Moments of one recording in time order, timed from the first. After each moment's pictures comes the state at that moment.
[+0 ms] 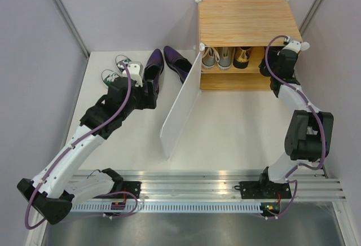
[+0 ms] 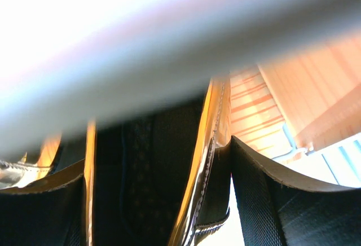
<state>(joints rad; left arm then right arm) -0.59 1.04 1.17 -0.61 -0.27 -0.29 -0.12 1.67 1.19 0.19 0.12 0.24</state>
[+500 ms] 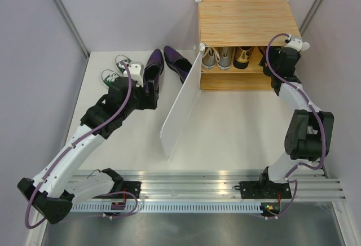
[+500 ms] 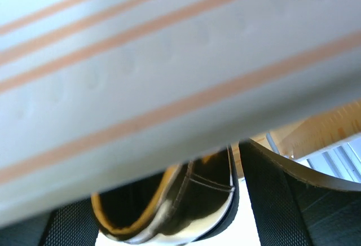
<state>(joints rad) -0.59 1.04 1.17 -0.61 -0.25 -0.29 -0.12 1.68 1.23 0.16 0.16 0.22</state>
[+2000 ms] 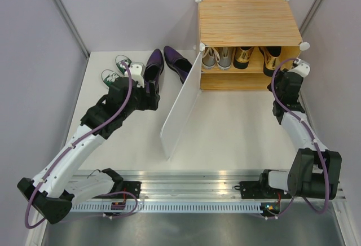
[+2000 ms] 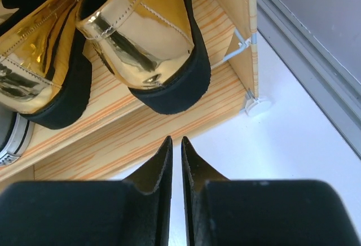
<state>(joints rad) -0.60 1.04 1.17 -0.61 -0.23 -0.29 -0.12 1.28 0.82 0.18 0.16 0.38</state>
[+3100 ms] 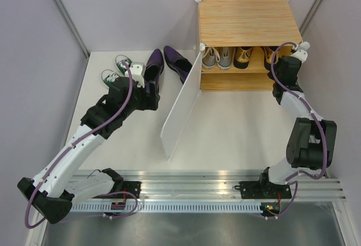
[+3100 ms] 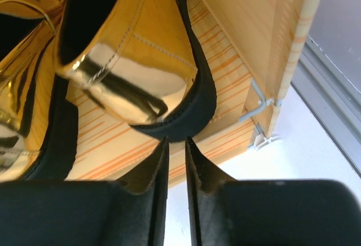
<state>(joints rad) -0.60 1.04 1.17 -0.61 -0.23 -0.28 -0.14 1.60 1.09 0.18 0.15 0.37</state>
